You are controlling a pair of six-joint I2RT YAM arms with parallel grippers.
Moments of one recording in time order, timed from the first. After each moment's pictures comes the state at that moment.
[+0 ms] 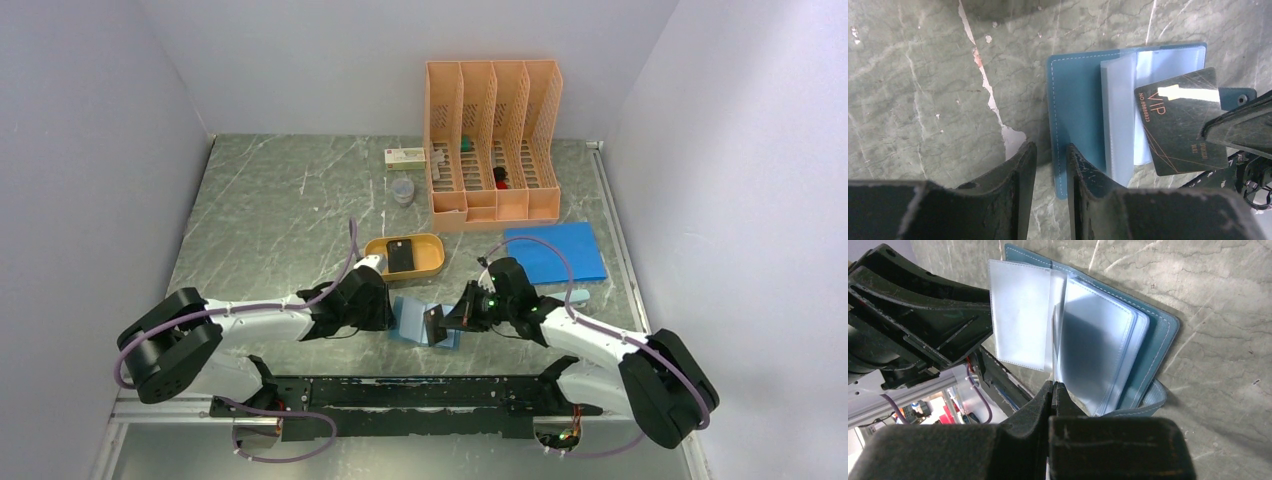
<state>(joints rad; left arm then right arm) -0.94 1.36 0.51 0.00 -0.08 -0.80 0.60 1.11 0.32 0.03 -0.46 0.90</state>
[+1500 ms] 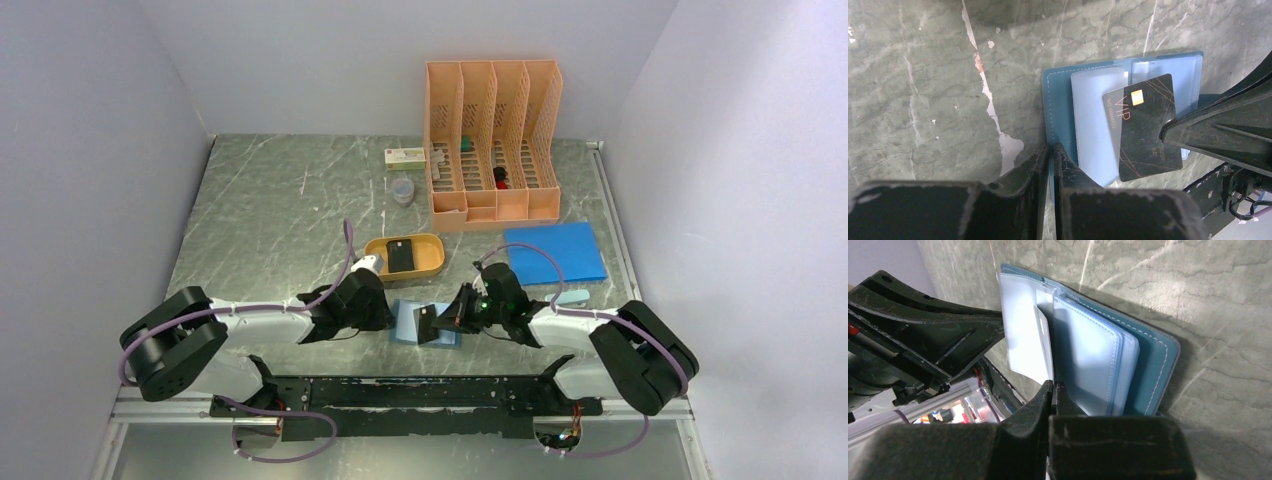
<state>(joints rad) -0.94 1.37 0.47 0.09 -0.09 -0.86 0.63 1.31 0.26 0.33 -0.44 1.02</state>
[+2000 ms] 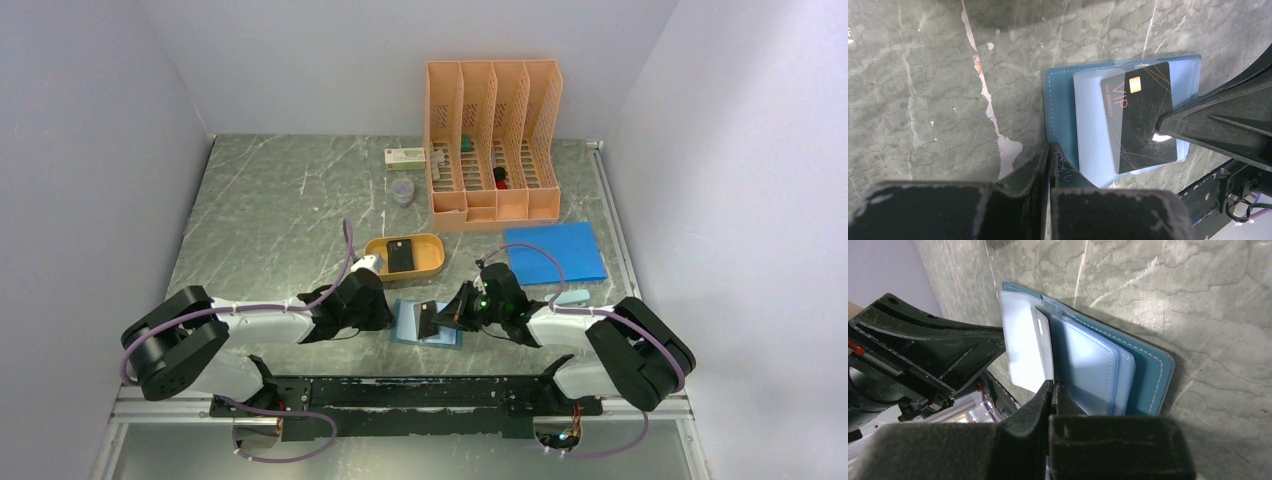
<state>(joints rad) -0.94 1.38 0.47 0.10 -0.09 -0.88 0.64 1.33 0.26 0.36 -0.39 1.06</state>
